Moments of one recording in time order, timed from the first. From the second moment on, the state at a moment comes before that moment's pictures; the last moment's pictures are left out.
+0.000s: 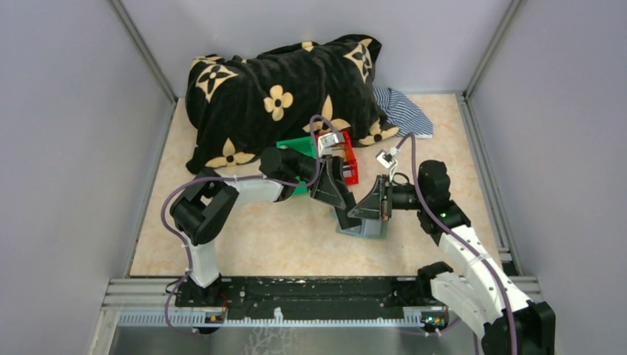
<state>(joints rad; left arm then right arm) -0.74 1.89 1.05 1.55 1.32 -1.47 0.31 0.82 0.57 -0.02 -1.15 0.59</state>
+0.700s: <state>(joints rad) -0.76 1.95 1.13 1.55 1.47 -1.52 0.33 0.82 0.59 -0.15 -1.15 0.52</state>
